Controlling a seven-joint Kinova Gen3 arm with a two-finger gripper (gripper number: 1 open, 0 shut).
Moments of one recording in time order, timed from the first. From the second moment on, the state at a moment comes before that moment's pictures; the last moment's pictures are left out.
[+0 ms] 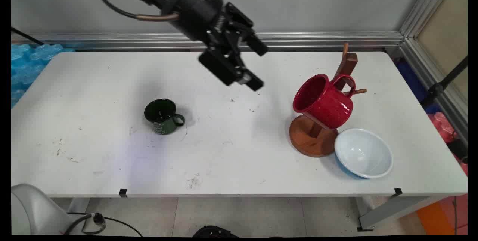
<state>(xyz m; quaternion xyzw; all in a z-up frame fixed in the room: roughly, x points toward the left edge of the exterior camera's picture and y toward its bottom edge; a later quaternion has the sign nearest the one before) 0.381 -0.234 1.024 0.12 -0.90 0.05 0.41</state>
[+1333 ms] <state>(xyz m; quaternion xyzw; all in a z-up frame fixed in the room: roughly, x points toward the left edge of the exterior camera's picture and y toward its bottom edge) 0.293 -0.261 0.981 0.16 -0.92 0.06 0.37</state>
